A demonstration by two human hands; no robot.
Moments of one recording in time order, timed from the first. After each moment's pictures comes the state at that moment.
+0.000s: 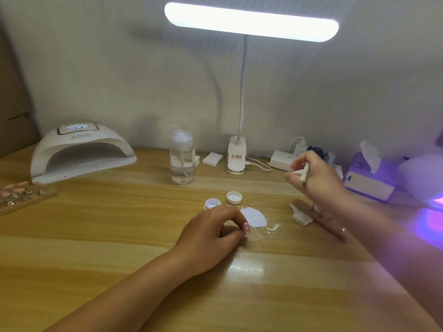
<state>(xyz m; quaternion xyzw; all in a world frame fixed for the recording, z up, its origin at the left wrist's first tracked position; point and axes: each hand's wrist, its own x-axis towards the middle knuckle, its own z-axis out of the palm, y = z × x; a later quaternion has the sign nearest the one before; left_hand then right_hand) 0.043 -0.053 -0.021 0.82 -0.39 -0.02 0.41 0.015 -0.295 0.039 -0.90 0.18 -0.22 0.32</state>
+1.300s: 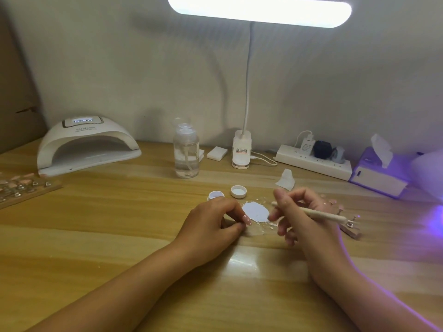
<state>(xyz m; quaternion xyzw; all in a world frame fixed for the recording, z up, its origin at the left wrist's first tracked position) 0.047 -0.053 -0.022 0.84 -0.36 0.01 0.41 -0.040 -0.216 -0.002 -0.71 0.12 -0.25 0.65</state>
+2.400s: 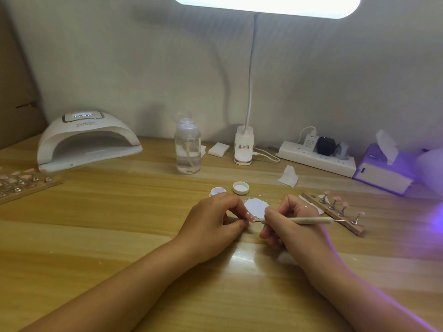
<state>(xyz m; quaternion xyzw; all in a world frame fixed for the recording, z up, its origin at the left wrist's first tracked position) 0.051 -0.053 -0.025 0.83 -0.37 0.02 0.41 -0.036 -0.210 -0.016 -0.77 0.12 -0.17 0.61</state>
